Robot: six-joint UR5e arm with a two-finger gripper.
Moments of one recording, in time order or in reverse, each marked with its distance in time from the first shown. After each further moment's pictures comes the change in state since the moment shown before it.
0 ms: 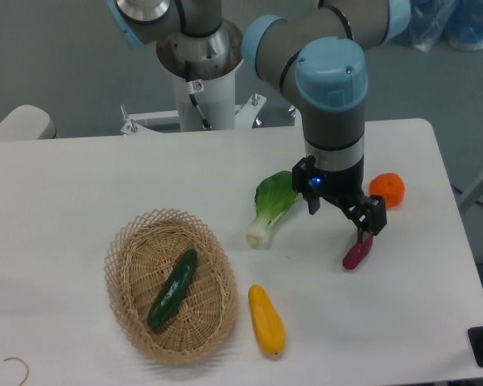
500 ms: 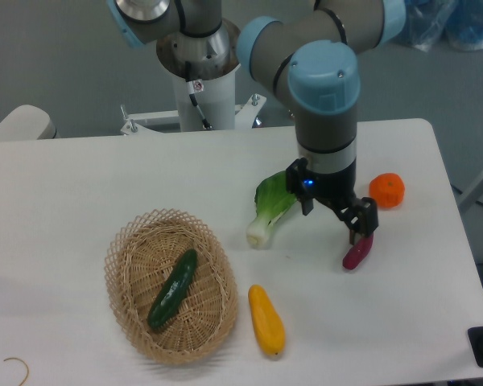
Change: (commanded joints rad) arm -0.070 -0.005 -0.035 0.005 -0.005 -0.105
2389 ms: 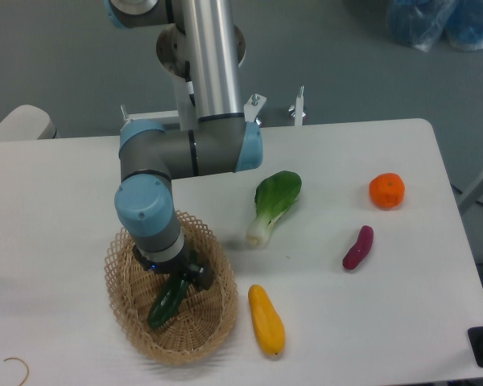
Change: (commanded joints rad) arm -0.341 -0.207 -0.166 0.192 0.012 -0.594
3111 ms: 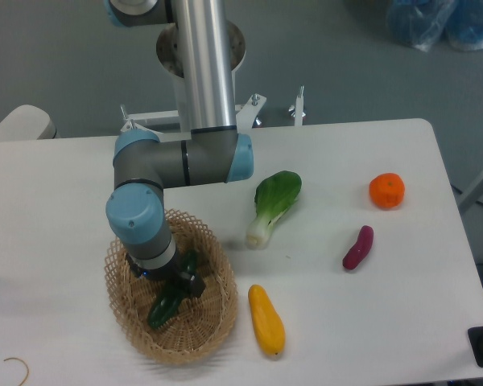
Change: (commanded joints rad) arm -0.006 -0.034 0.009 0.054 0.000 0.008
